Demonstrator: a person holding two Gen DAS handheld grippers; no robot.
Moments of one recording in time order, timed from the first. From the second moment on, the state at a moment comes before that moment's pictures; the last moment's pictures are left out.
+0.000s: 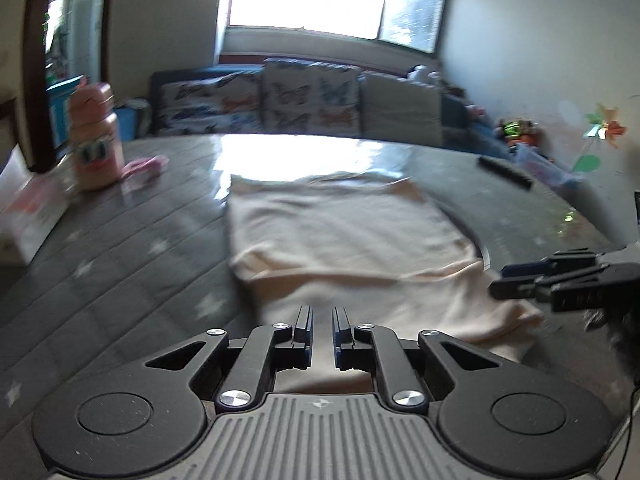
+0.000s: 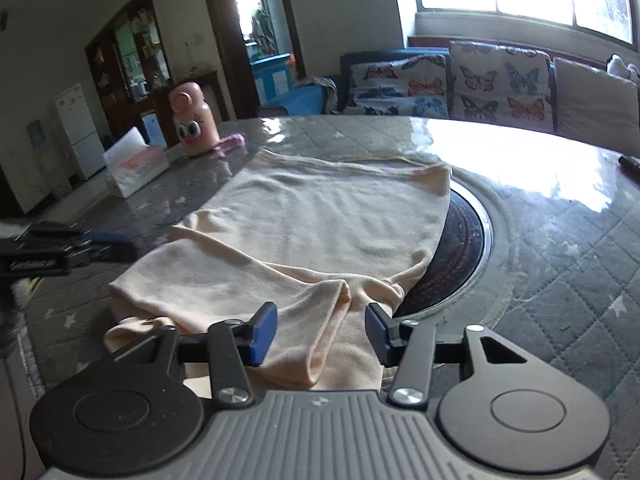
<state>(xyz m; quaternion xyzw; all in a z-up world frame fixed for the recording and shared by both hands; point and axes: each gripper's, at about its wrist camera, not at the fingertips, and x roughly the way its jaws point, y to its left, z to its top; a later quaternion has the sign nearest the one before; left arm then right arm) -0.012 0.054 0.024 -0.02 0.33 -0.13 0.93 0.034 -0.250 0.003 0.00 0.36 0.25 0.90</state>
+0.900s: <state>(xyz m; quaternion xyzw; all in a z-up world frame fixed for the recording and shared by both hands) -0.031 0.054 0.000 0.06 0.33 -0.13 0.93 0.051 -0.228 -0.001 -0.05 0.35 0.21 0.91</state>
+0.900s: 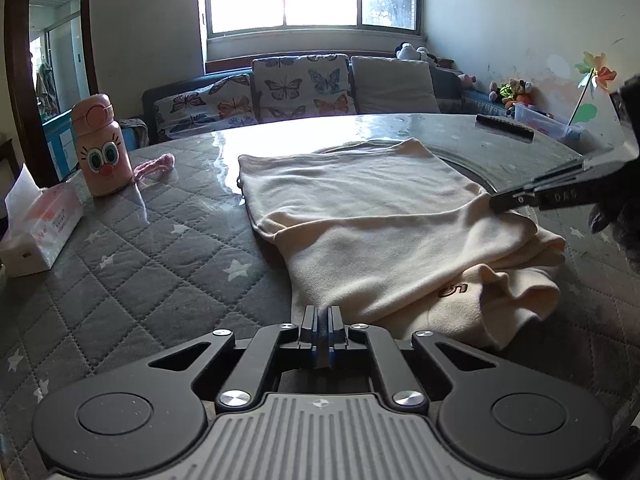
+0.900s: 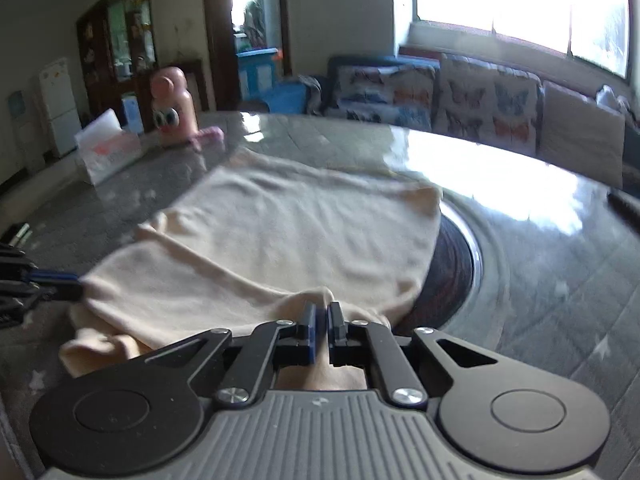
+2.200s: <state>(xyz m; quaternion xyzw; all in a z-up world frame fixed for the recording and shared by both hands) 0.006 0.013 0.007 0.10 0.32 -0.20 0.92 0.030 -0.213 -0.007 -0.10 0.35 0.30 0.88</state>
